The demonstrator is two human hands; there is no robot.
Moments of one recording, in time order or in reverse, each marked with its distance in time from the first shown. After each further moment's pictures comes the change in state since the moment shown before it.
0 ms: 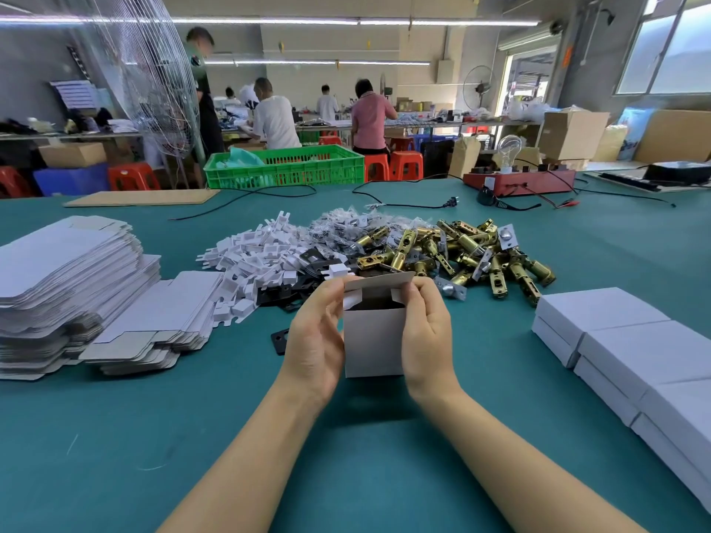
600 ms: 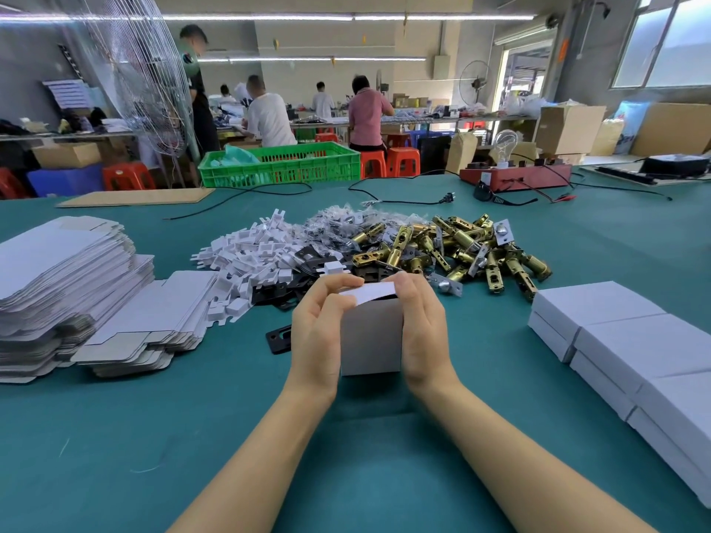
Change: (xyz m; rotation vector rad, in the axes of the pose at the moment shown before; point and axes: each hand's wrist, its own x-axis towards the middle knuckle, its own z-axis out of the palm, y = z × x) left_hand -0.006 -0.008 0.010 0.396 0.131 0.295; right_hand 0.003 -0.003 -0.003 -0.005 -0.047 0.033
